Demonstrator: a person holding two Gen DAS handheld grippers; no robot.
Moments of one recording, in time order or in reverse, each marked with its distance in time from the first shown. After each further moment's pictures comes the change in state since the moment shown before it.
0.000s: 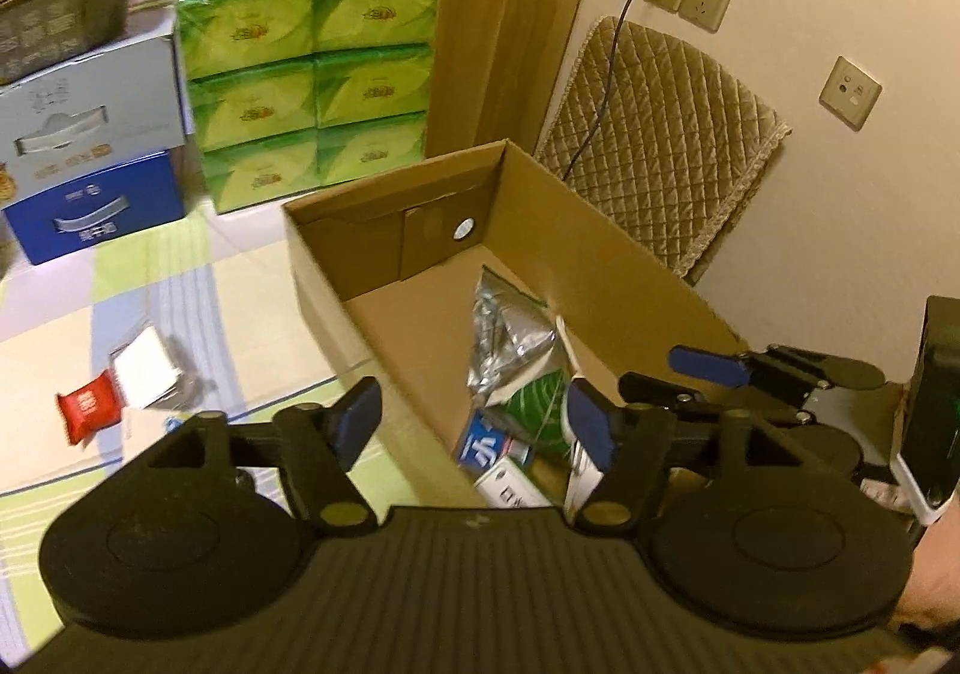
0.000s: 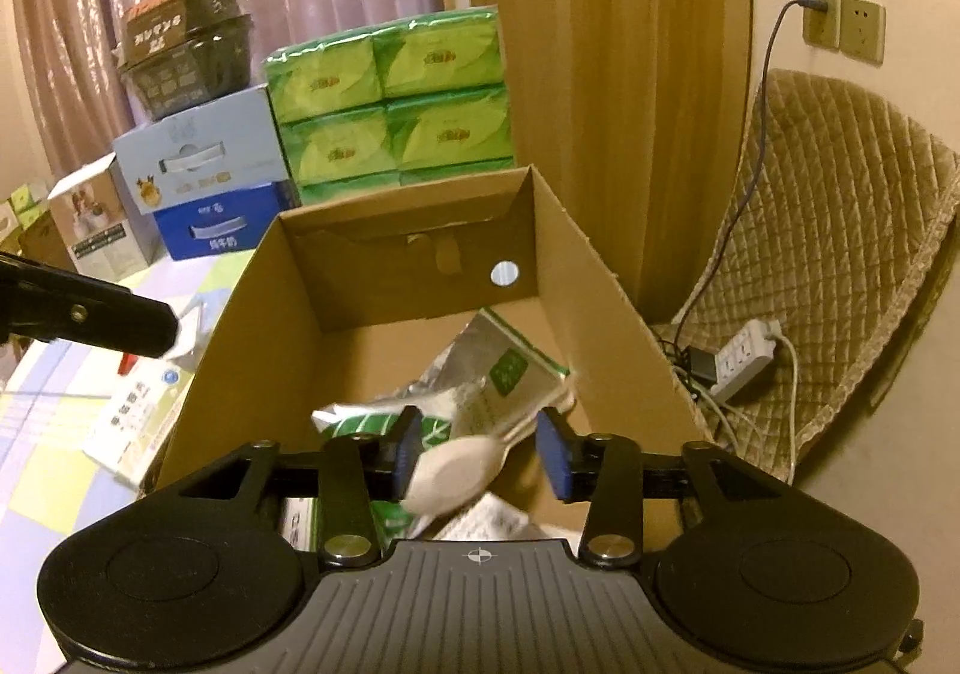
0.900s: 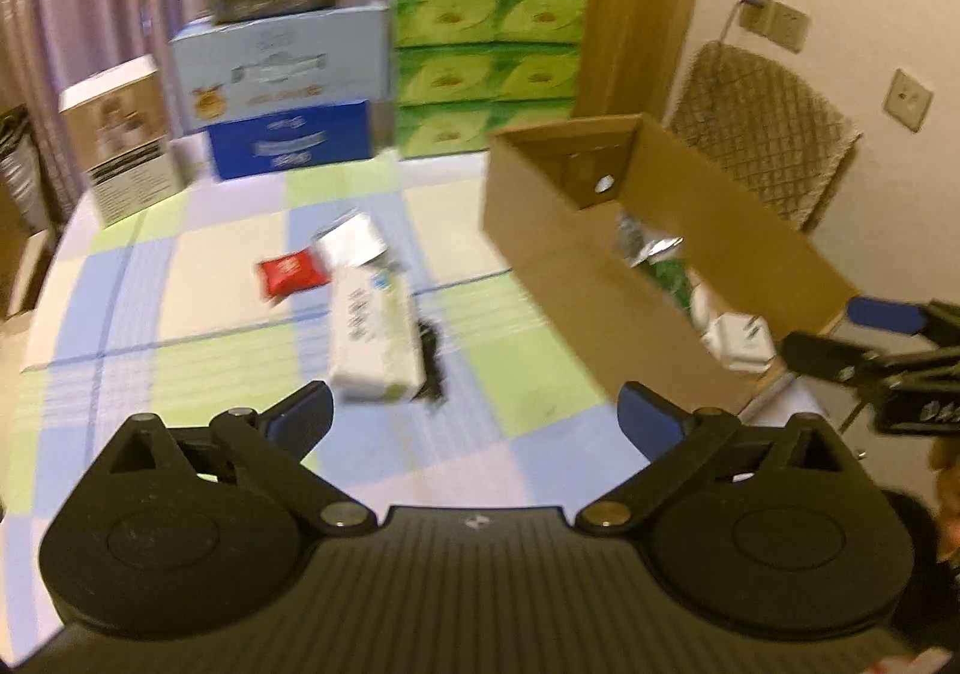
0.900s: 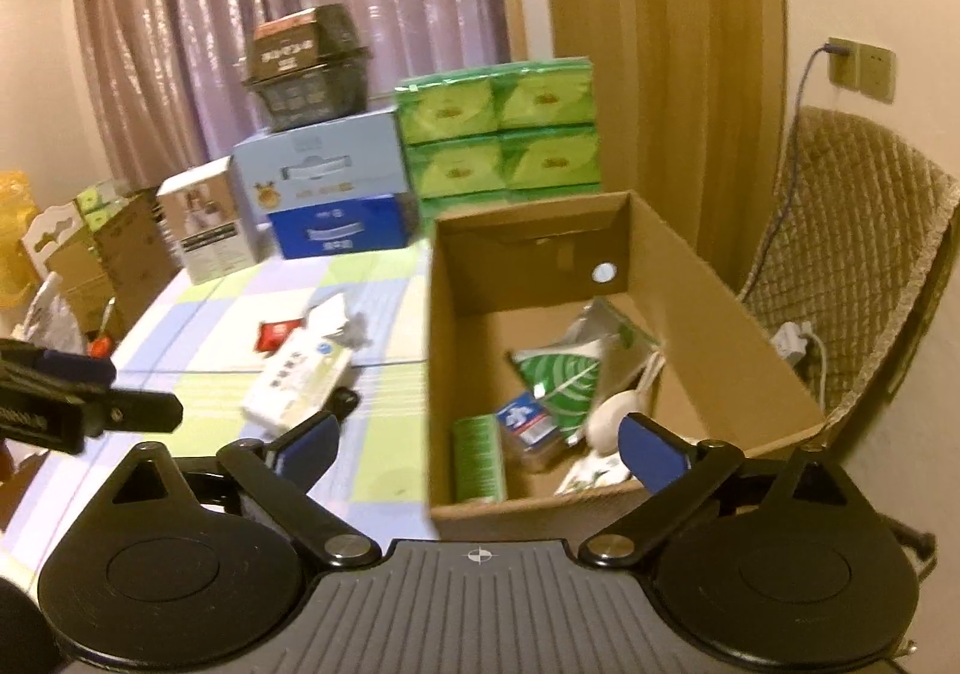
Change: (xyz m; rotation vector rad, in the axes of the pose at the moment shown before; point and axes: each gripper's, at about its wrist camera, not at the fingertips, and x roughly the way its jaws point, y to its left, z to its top) left arm -0.116 0.048 -0.125 -0.090 -0.061 0.216; right arm -0.105 0.094 -0.037 -0.024 -0.048 0.087
